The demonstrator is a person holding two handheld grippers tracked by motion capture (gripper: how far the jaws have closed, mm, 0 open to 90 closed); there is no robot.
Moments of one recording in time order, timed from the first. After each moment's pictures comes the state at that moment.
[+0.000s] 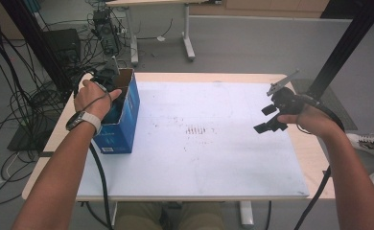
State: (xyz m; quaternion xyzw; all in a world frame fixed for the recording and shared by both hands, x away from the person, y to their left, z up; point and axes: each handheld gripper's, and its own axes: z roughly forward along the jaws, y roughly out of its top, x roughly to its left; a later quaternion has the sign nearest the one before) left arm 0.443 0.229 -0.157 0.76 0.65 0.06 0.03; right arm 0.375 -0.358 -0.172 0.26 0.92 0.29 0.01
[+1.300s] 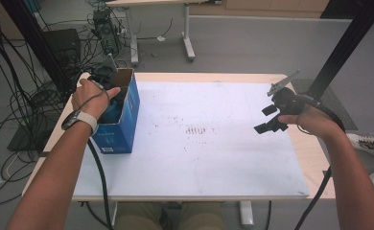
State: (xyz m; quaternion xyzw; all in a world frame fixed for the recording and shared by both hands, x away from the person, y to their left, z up) left arm 0.436 0.246 -0.148 0.76 0.64 0.04 0.07; right arm 0.373 -0.357 -0.171 0.26 0.92 0.29 0.01
